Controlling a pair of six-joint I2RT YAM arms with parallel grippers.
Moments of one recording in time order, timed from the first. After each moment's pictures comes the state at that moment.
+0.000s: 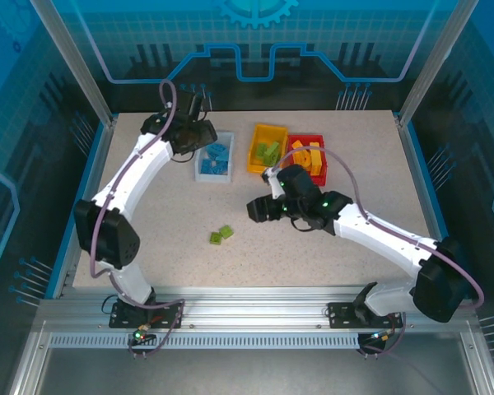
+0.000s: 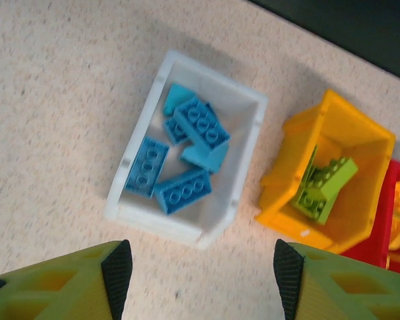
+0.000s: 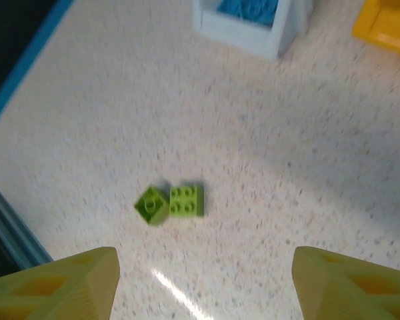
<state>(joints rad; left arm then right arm) -0.29 1.73 1.73 -0.91 -0.12 -0.70 0.78 1.35 1.01 -0.41 -0.13 0.39</state>
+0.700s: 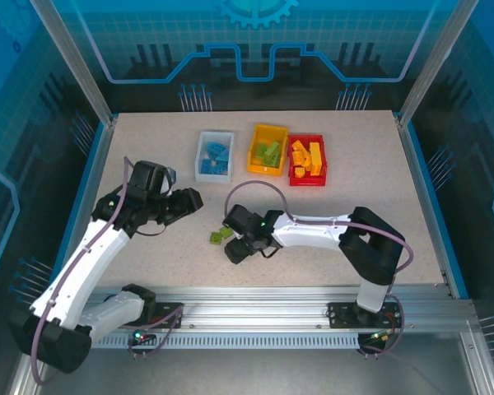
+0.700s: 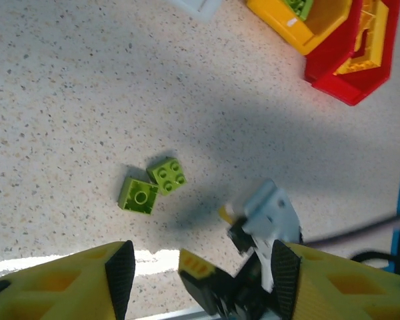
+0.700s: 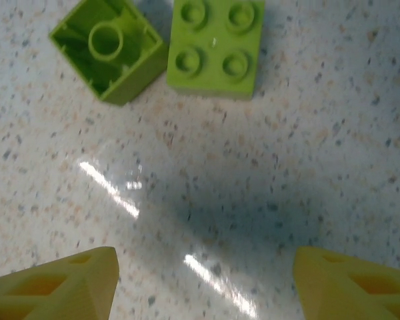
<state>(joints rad) -0.29 1.00 1.02 -0.92 0.26 -0.75 1.04 1.81 1.14 -0.51 0.03 0.37</state>
